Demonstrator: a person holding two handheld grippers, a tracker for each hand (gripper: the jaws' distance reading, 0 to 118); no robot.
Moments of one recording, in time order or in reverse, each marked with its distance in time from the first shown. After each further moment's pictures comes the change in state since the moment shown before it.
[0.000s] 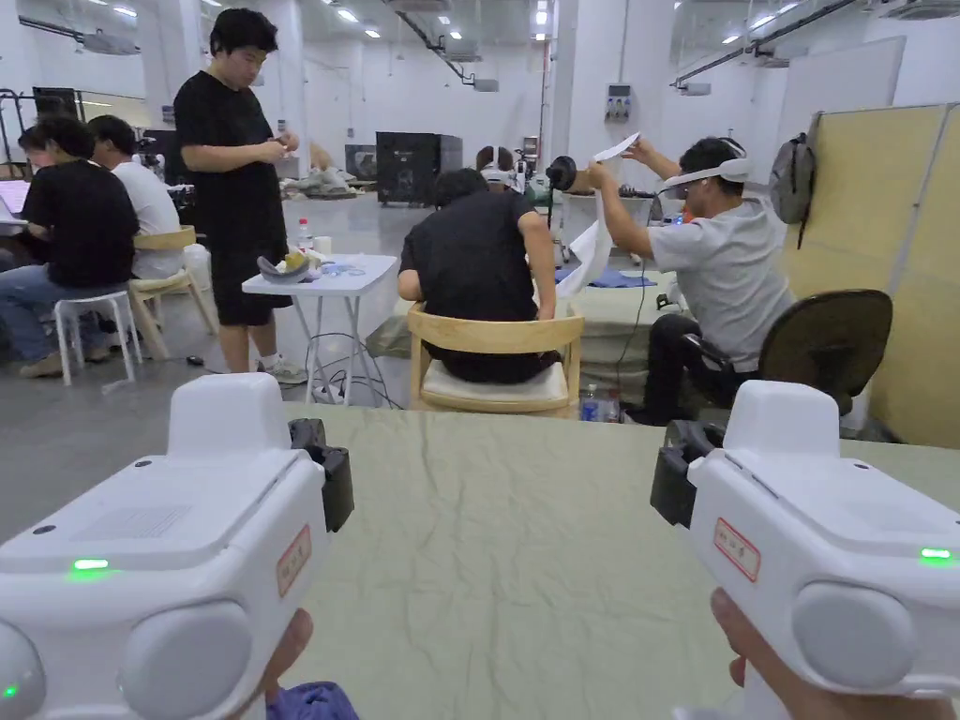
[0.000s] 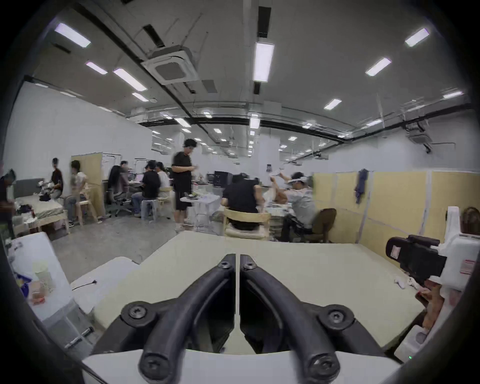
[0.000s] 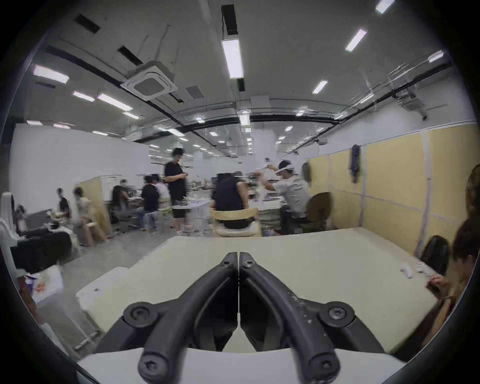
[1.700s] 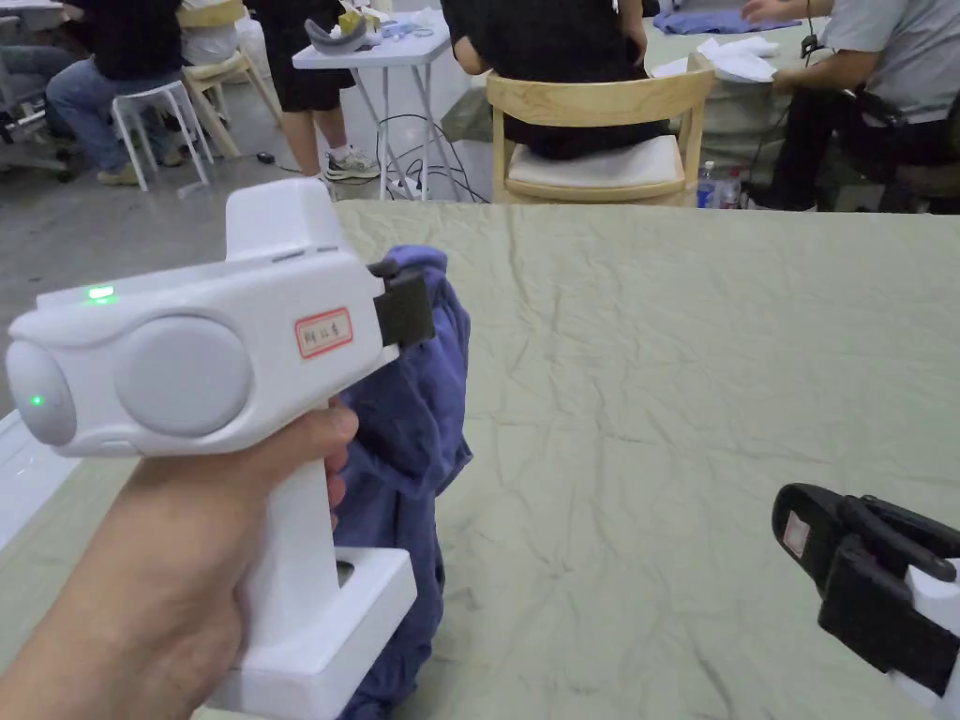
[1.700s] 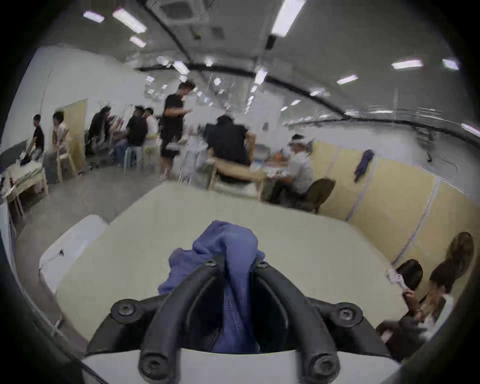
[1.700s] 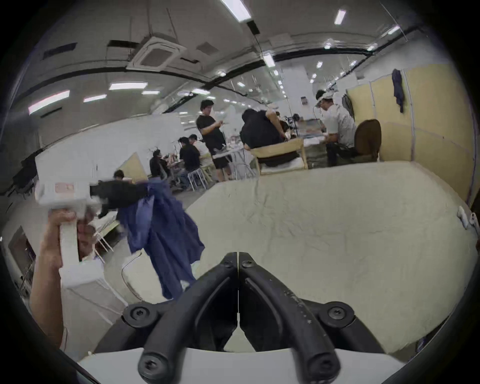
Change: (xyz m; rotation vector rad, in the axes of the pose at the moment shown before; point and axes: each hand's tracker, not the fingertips) left arm 0.007 -0.024 -0.190 -0.248 -0.166 0.073; right arm 0.055 -0.107 -0.059 -0.305 0.223 -0.118
